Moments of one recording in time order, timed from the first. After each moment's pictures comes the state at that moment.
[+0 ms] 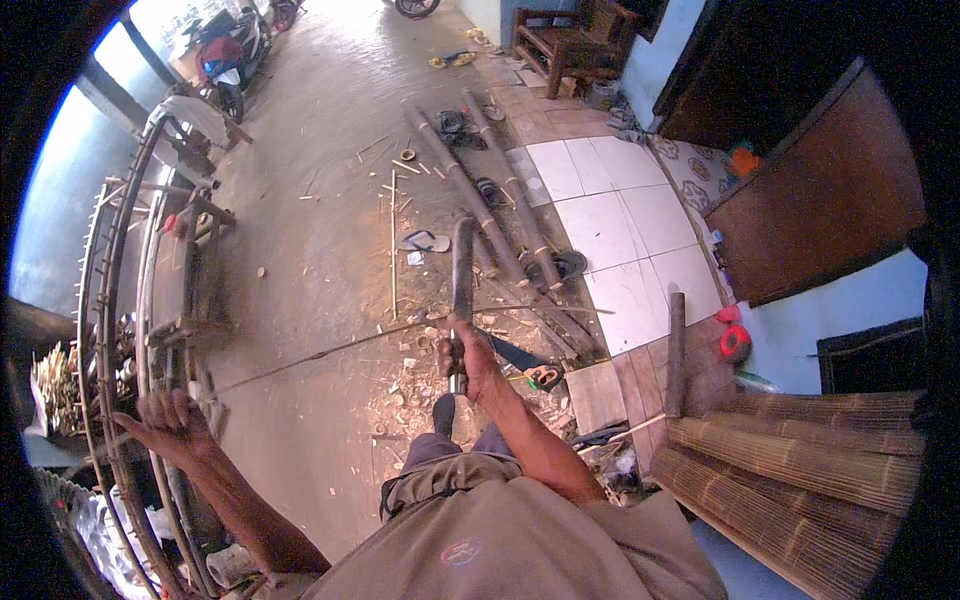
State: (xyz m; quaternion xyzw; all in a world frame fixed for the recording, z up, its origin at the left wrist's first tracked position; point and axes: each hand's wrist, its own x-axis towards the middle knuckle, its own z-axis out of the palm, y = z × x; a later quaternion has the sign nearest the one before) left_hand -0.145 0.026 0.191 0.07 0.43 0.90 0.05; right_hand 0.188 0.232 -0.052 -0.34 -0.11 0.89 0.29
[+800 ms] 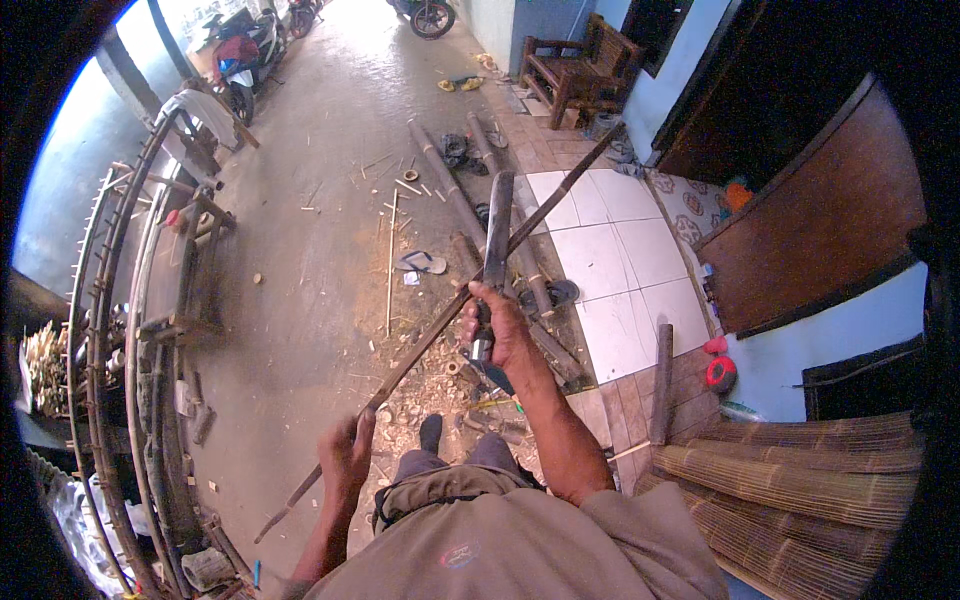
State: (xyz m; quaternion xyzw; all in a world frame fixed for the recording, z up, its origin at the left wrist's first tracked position) left_hand 0.030 0.043 0.049 0.41 0.86 0.23 0.19; right_hand 0.206 0.319 0.026 -0.33 -0.18 0.88 0.28
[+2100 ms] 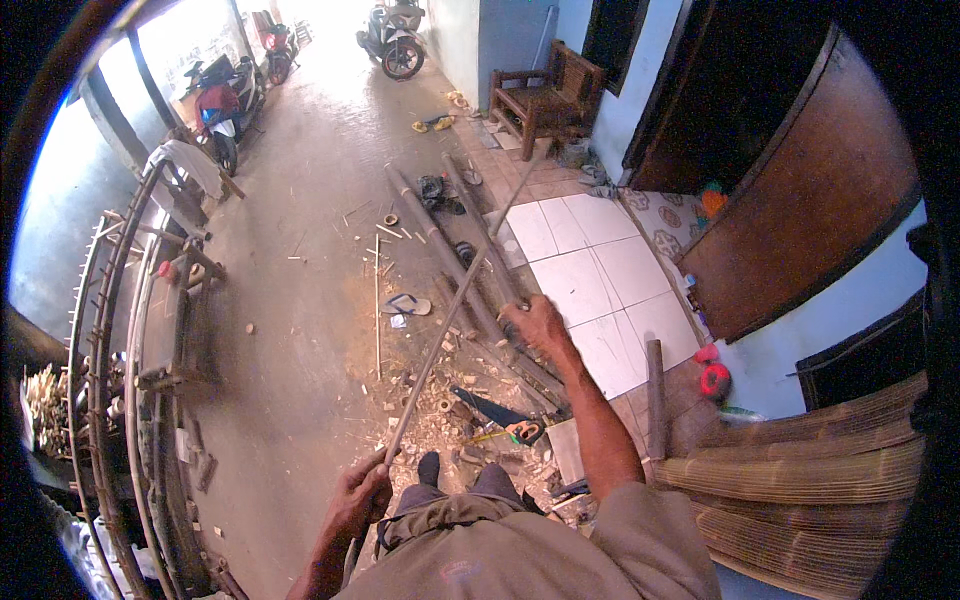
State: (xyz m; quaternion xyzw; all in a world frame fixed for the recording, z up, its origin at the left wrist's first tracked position) left_hand 0.054 0.042 0.079 0.20 0.58 0.45 0.65; right_hand 0.303 0.399 0.026 -0.54 -0.71 0.39 0.24
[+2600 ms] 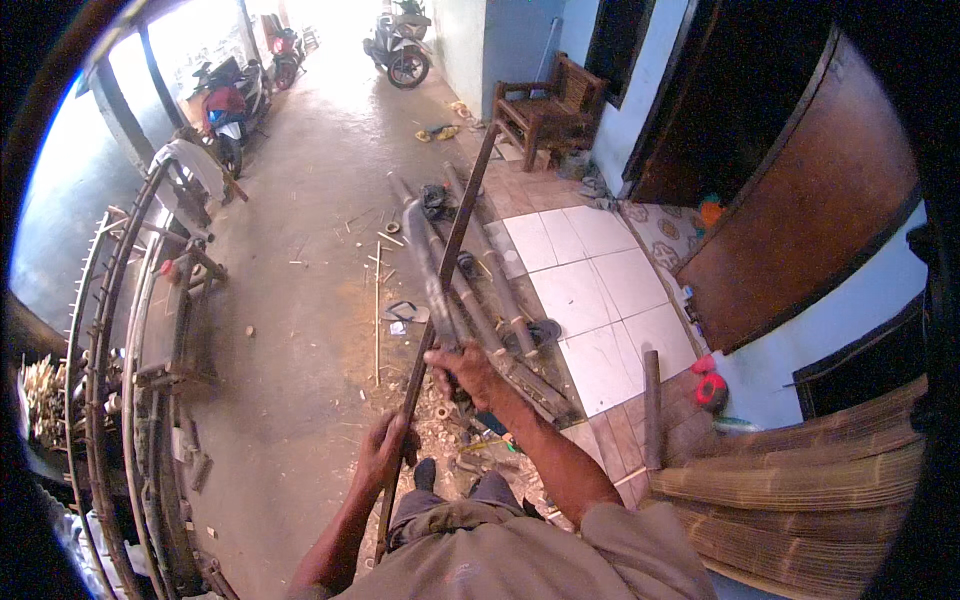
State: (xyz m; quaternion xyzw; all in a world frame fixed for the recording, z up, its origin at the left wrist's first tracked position) left_hand 0.075 0.114 0.032 0.34 0.57 0.53 0.52; right_hand 0.222 0.303 0.047 -0.33 -0.48 0.77 0.26
